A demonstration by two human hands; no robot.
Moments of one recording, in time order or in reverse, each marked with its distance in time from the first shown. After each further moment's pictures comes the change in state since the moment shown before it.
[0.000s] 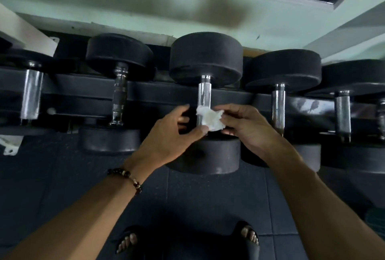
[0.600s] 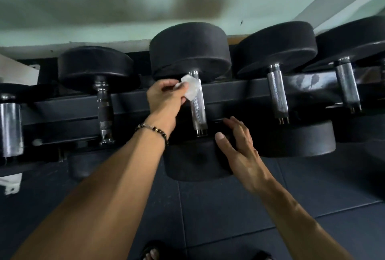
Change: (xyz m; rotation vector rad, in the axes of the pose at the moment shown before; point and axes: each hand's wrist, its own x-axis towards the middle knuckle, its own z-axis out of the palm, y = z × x) left_hand 0.112 0.016 0.018 -0.655 0.501 -0.170; right_hand -0.039 0.056 0.044 -0.220 0.356 -0.013
